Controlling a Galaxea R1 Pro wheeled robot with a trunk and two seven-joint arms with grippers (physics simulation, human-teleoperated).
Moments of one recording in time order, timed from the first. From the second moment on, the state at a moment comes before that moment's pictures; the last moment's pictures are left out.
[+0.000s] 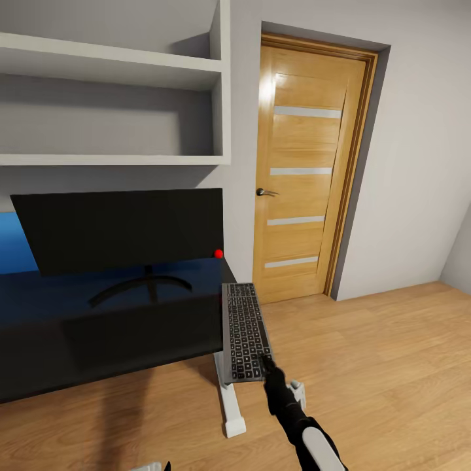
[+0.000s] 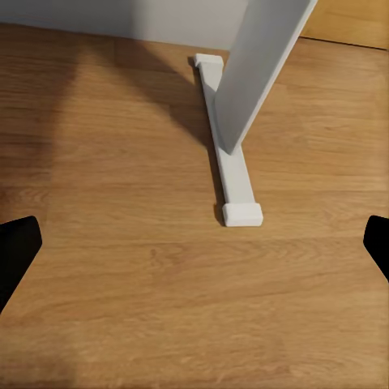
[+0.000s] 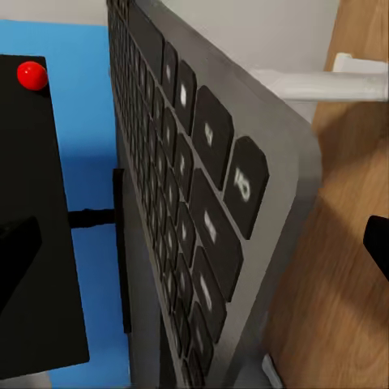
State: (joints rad) left arm 0.03 0.45 -0.97 -1.46 0.89 -0.28 0.72; right arm -0.17 0.08 0.28 -1.14 -1.49 0.01 -0.02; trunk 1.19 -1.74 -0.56
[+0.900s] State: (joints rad) left arm 0.03 0.45 -0.97 -1.46 0.89 -0.28 0.72; right arm -0.17 0.07 0.17 -1.14 -1.51 0.01 -0.03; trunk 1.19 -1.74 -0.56
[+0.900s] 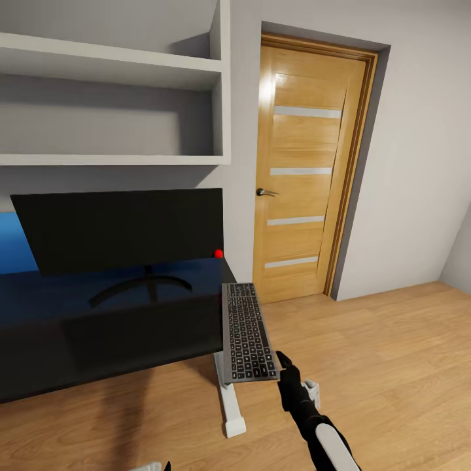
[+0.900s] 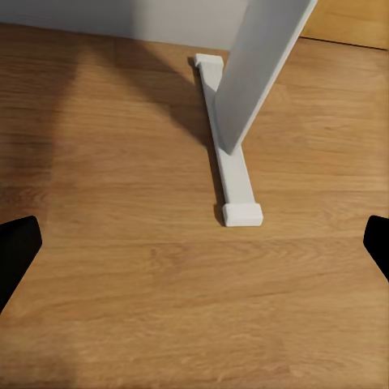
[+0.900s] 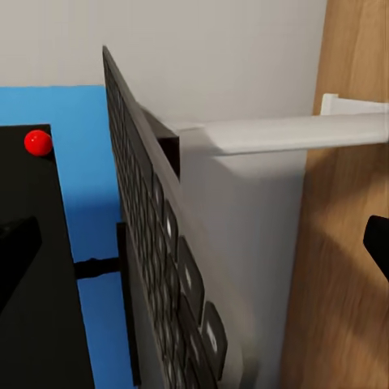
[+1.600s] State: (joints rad) left arm 0.02 0.45 -0.97 -1.44 0.89 -0.28 0.72; right arm -0.18 -0.17 0.07 -0.89 -1.37 -0.03 -0.03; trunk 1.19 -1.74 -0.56
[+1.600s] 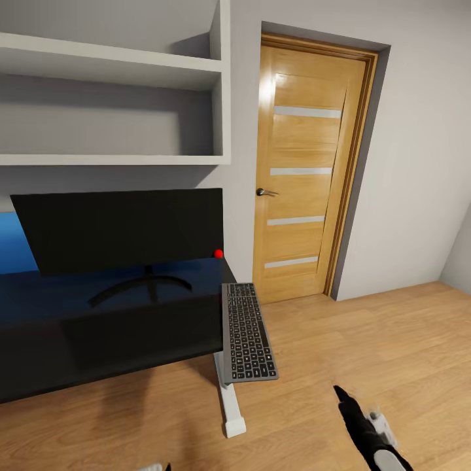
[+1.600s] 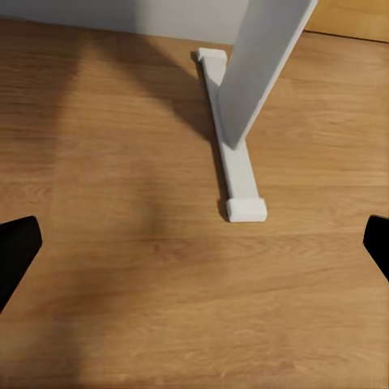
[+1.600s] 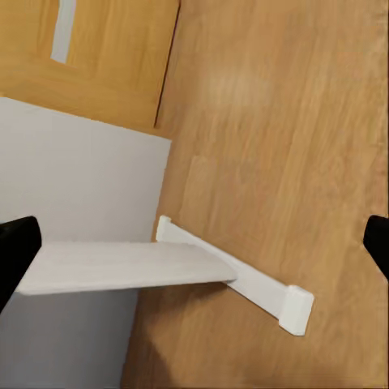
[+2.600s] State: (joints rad) left arm 0.02 0.24 -0.76 -1.10 0.88 -0.23 0.71; right arm -0.18 0.00 0.08 -0.31 -0.62 -0.59 -0.03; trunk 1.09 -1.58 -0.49
